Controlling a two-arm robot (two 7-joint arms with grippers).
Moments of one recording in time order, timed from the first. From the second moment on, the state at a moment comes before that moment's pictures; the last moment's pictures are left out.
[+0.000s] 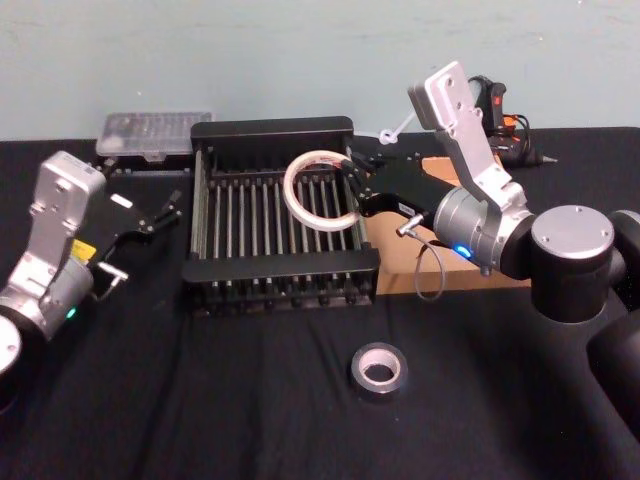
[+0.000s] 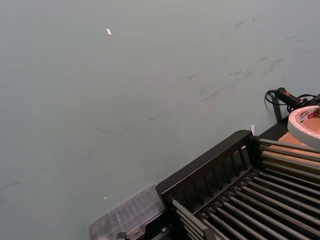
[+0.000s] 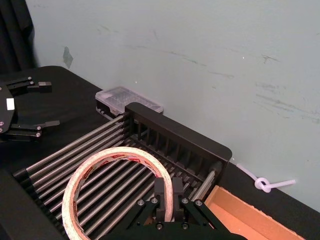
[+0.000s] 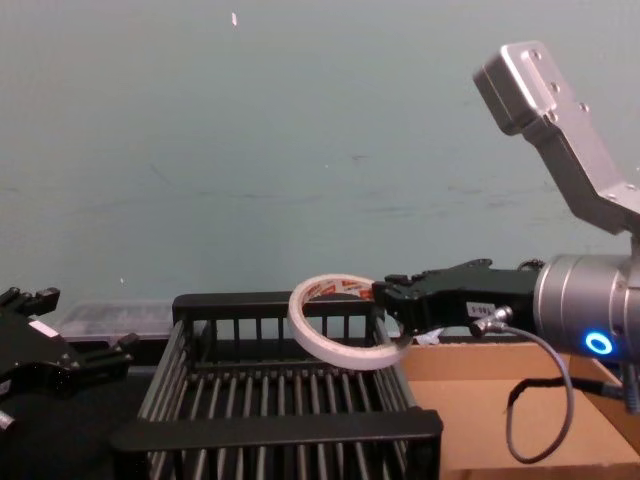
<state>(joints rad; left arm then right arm) -0.20 0.60 0.45 -1.41 -0.25 -0.12 0.03 0.39 0.24 -0.43 -1.42 0.16 0.28 0.35</state>
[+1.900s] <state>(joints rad) -0.20 0.60 0.45 -1.41 -0.25 -0.12 0.03 0.37 0.26 -0.42 -1.44 0.17 0.29 0.35</state>
